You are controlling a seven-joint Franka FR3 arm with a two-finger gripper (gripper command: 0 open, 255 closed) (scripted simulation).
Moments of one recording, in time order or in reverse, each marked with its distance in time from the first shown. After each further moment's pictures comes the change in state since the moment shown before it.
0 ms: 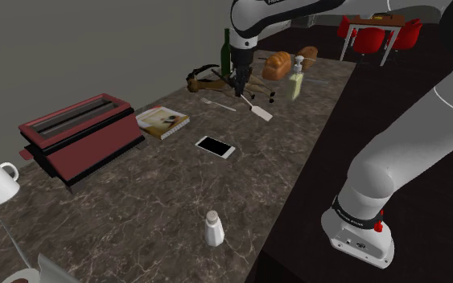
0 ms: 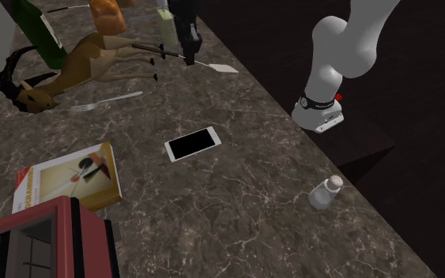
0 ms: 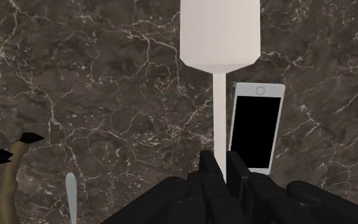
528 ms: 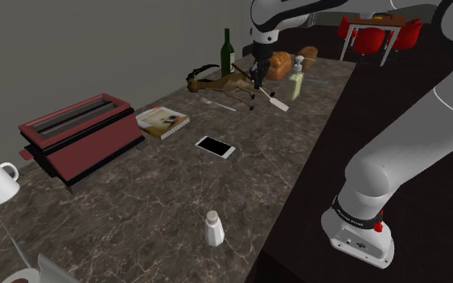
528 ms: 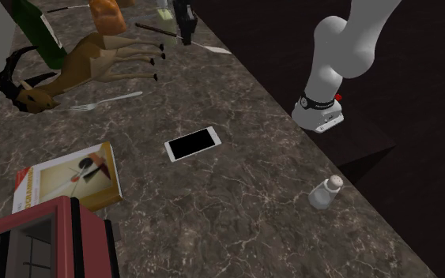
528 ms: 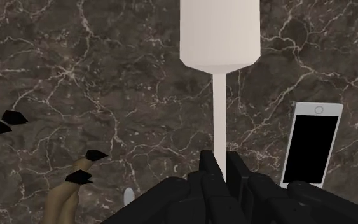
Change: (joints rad) arm -0.075 -0.003 -0.129 -0.007 -0.025 0.000 -0.193
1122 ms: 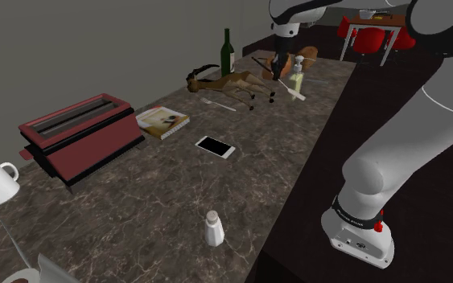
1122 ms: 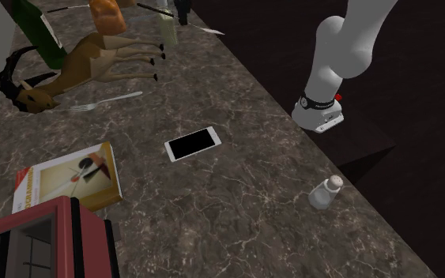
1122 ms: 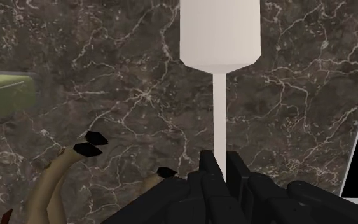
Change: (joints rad) arm -0.085 0.081 -0.143 0.093 -0.016 -0.016 -0.222
